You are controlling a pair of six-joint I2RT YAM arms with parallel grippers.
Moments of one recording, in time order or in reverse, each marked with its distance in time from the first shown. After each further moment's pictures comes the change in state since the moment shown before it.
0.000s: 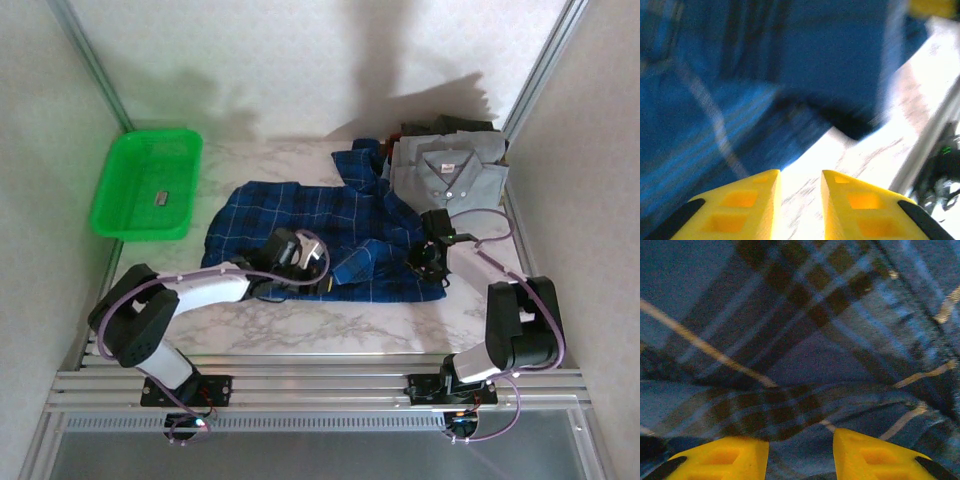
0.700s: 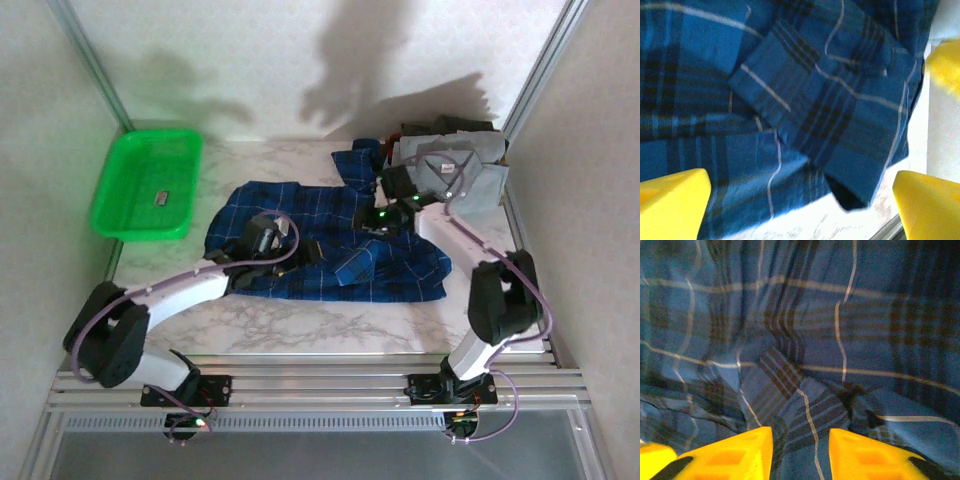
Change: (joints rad) left arm 0.130 -0.105 0.073 -0.067 -0.167 -0.386; right arm 0.255 0.226 0.465 -0.090 -0.153 -0.209
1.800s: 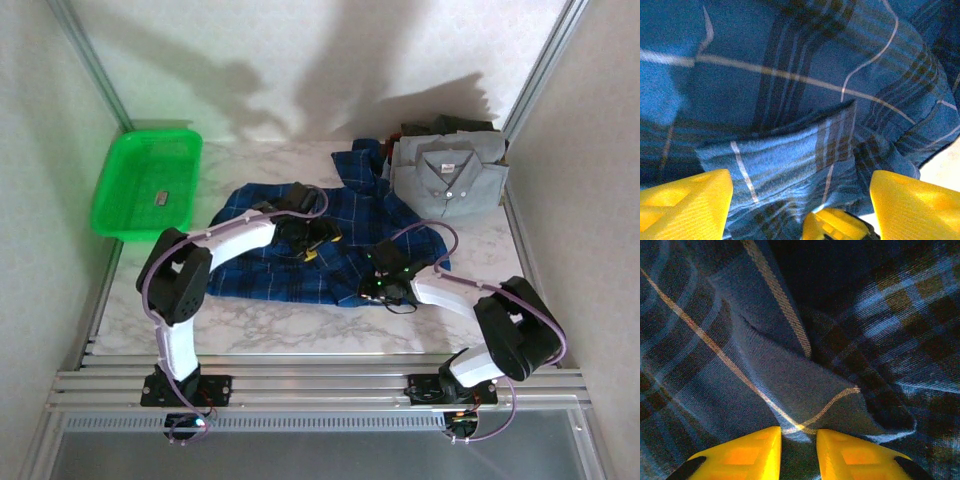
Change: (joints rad) left arm -0.020 0.457 0.577 -0.423 0.028 -0.156; right arm 0.194 -0.230 -0.613 0.282 0.140 0.275
